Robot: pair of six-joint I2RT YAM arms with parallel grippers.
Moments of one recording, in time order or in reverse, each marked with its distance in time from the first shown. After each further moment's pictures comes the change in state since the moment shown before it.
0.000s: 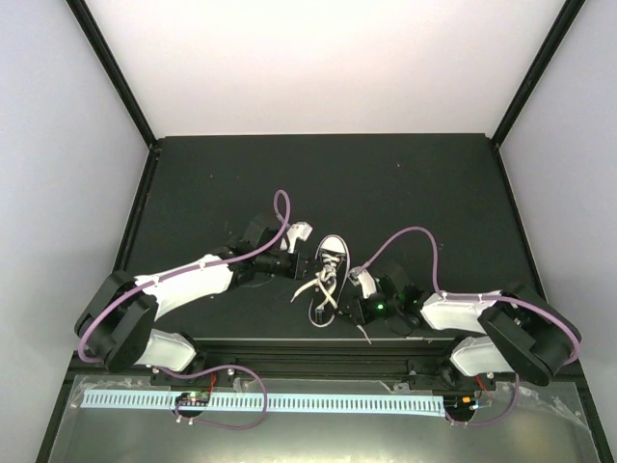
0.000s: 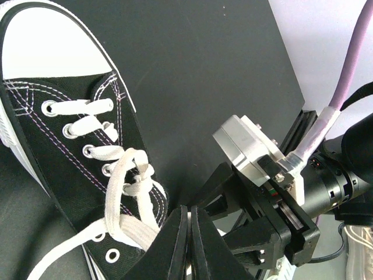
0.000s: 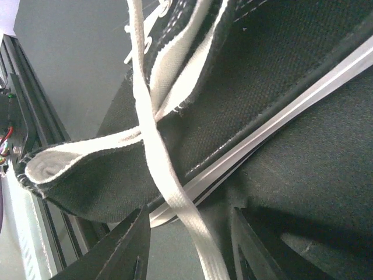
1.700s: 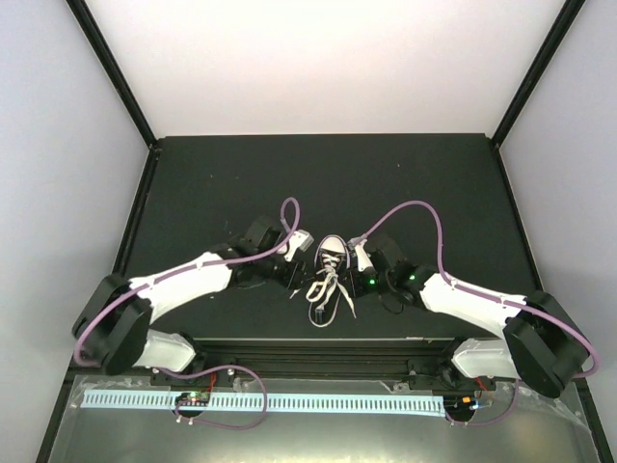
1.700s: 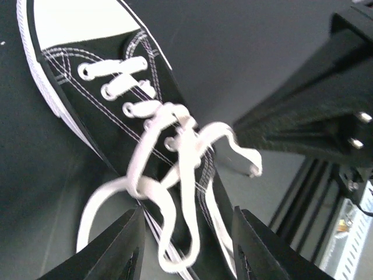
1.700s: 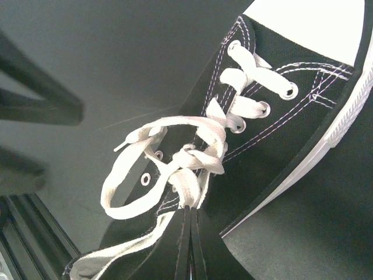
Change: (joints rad) left arm -0.011 -0.076 0.012 -0.253 -0.083 0.291; right arm 0.006 -0.065 0.290 -0.359 0.262 -0.019
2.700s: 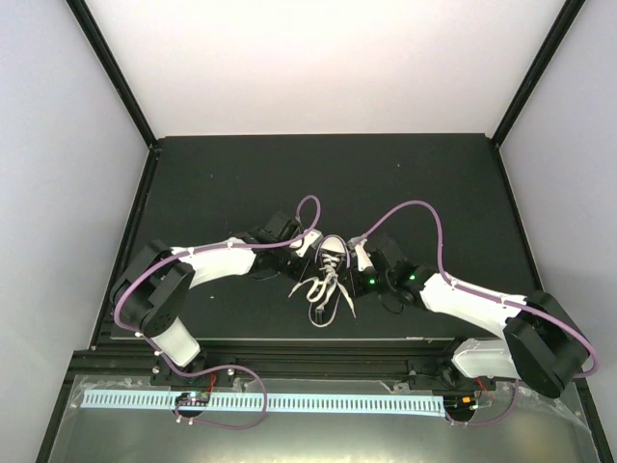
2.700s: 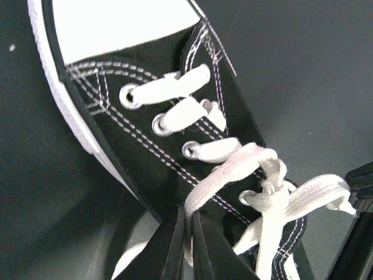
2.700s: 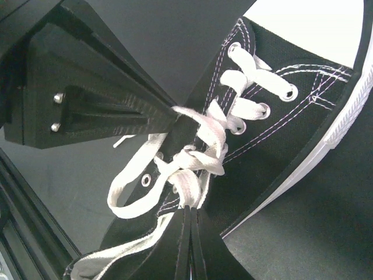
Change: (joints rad) left arm 0.004 0.327 0.143 0.031 -0.049 0.067; right arm 0.000 -0.001 0.000 0.000 0.002 0.000
